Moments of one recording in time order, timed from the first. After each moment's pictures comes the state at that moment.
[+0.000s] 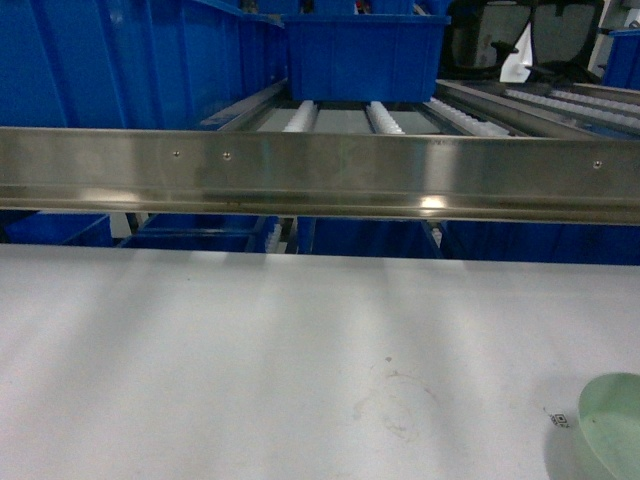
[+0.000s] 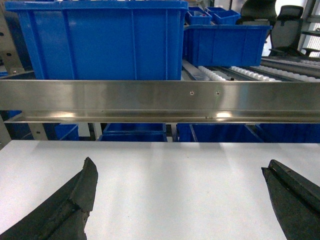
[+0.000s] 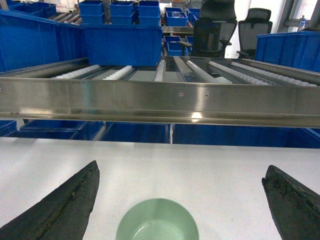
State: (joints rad) left arm 0.00 0.01 0.02 0.00 0.00 0.00; right arm 0.00 0.00 0.01 0.00 0.00 0.00
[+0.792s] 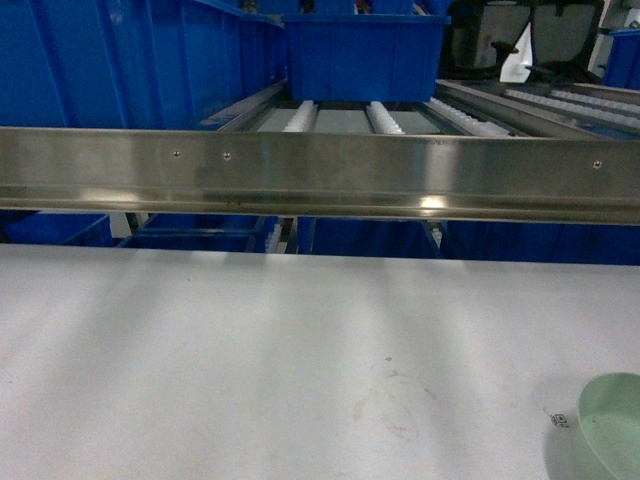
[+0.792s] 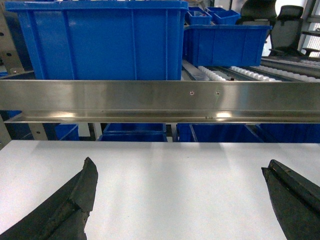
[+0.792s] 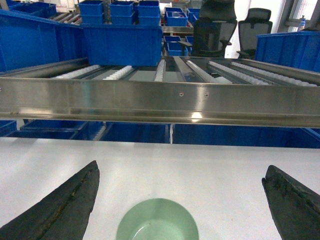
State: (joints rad) left arm 0.00 0.01 0.02 0.00 0.00 0.00; right arm 0.00 0.00 0.01 0.00 0.00 0.00
